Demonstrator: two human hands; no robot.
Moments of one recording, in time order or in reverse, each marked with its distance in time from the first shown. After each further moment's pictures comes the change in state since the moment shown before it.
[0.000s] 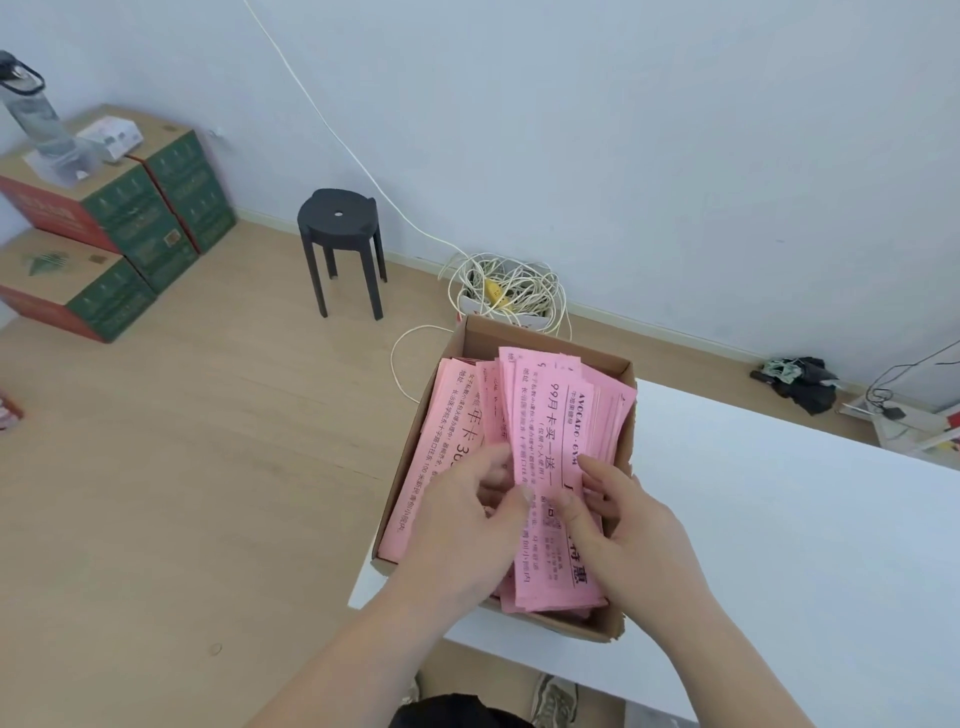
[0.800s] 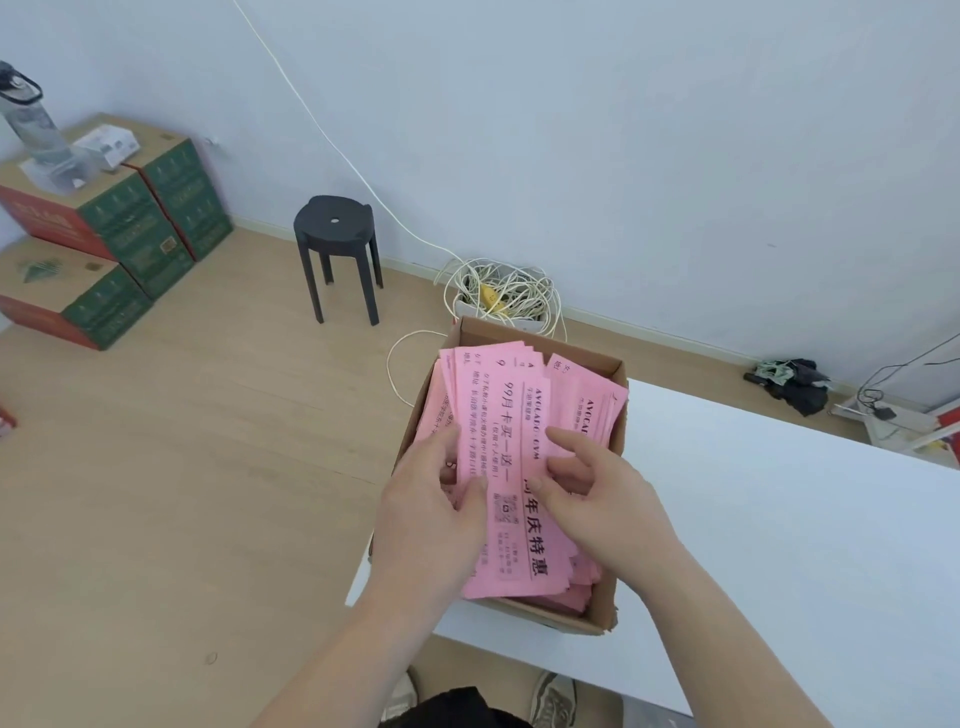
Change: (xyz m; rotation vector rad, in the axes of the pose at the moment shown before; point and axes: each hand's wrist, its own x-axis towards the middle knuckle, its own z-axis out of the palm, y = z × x) left_hand -0.002 -0.015 -0.009 0.151 0.258 0.045; right_hand 0.019 -0.021 -0.002 0.072 -0.113 0.053
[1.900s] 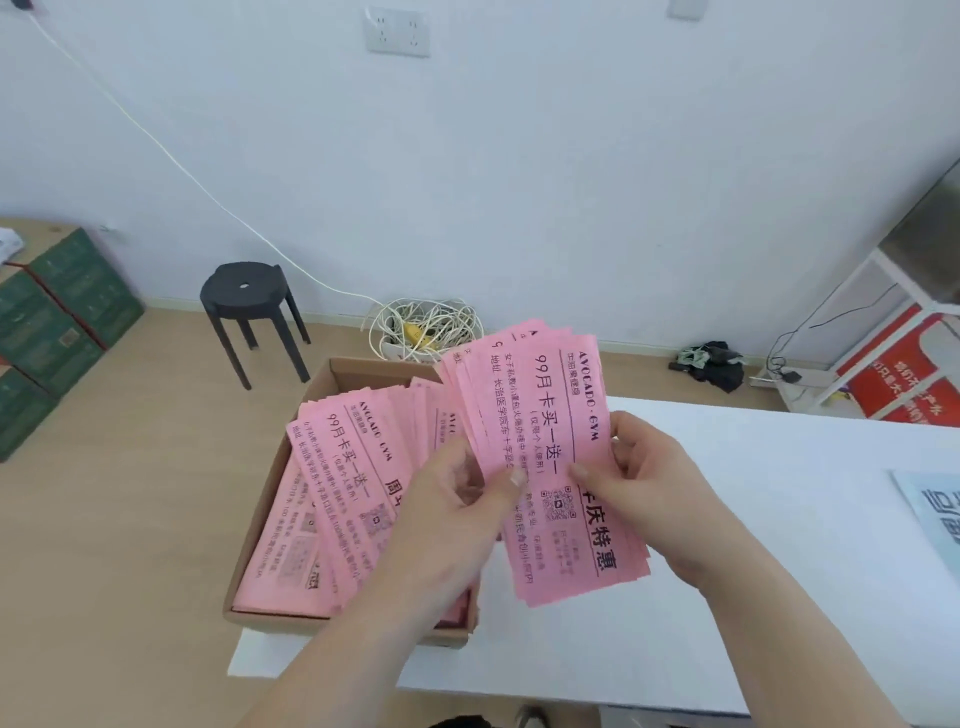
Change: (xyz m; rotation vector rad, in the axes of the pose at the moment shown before) left_hand -0.032 0.110 0.085 -0.391 -0.353 -0.089; right_hand -0.053 0.057 -0.141 0.533 0.028 0.010
